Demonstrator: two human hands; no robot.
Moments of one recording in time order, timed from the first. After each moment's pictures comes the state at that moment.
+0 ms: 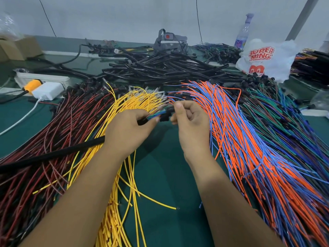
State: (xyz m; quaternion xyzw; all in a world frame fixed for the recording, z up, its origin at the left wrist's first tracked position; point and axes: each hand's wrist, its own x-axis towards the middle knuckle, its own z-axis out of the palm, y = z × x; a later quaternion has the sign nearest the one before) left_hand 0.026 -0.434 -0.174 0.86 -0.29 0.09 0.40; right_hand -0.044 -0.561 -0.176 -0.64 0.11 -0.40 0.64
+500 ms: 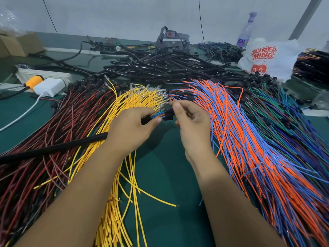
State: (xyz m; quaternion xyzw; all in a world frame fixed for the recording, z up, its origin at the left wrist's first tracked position) left_hand 0.028 -0.434 -0.177 0.85 -0.33 0.07 0.40; right_hand -0.046 -0.562 -0.177 -0.65 0.11 -0.39 0.64
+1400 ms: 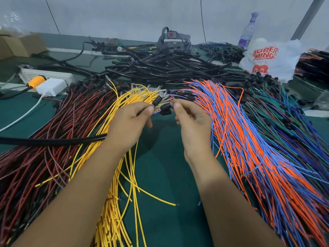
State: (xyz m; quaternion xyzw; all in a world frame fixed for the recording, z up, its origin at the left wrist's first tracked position) left_hand 0.027 -0.432 -0.173 0.79 -0.31 0.03 0.53; right_hand -0.048 -0.559 -0.175 -0.62 0.12 -0.39 0.67
